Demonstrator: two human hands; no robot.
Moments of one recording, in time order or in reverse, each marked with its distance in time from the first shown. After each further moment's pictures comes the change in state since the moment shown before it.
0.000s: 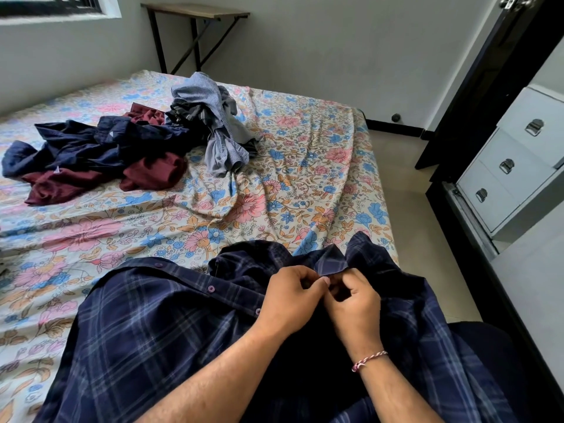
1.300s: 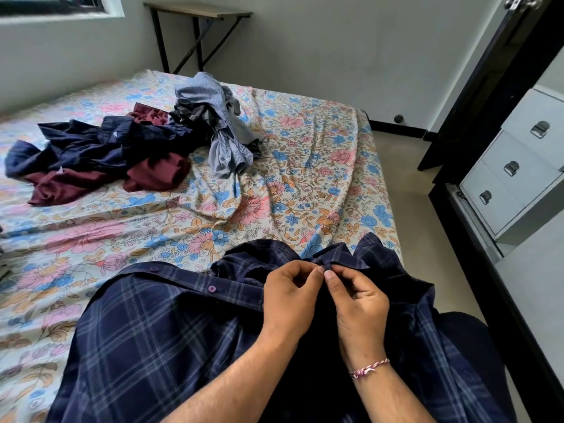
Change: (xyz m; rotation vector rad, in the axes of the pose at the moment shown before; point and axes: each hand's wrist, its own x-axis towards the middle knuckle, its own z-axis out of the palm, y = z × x) left_hand -0.009 0.004 -0.002 -0.393 0.204 0.004; right_hand -0.006 -0.044 0.008 0.648 0.109 0.311
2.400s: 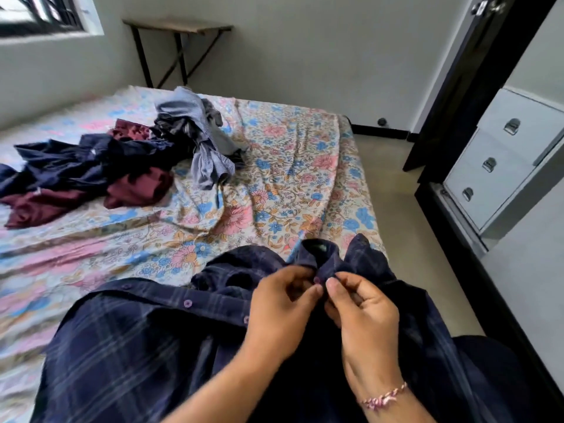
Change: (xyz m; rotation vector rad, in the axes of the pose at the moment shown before) left_hand -0.022 0.033 0.002 0.195 -0.204 0.097; right_hand -0.012 -0.039 -0.021 0.089 0.060 0.160
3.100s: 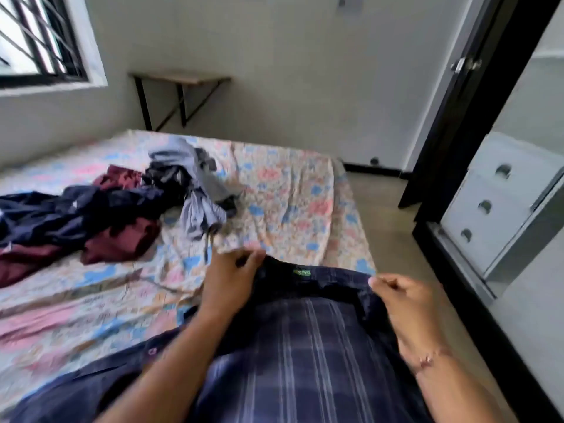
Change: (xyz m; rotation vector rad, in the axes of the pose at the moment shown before) left_hand 0.180 0.010 -0.065 0.293 0.243 0.059; right_hand 0.186 -0.042 -0.026 -0.531 0.113 -0.170
